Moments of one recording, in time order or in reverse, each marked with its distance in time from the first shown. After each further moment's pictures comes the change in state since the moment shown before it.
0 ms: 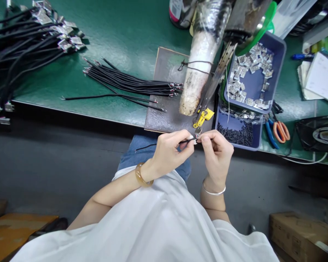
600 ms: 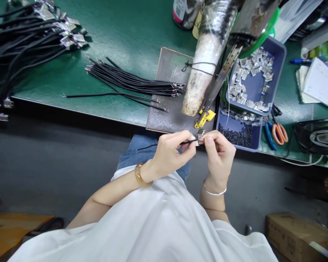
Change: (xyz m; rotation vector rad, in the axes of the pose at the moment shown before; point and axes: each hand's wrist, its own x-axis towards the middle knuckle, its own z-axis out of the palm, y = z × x) left_hand -0.001 0.003 -0.003 -0.035 0.012 0.029; right_hand 0.001 -0.003 -0.001 0.057 -0.018 0.012
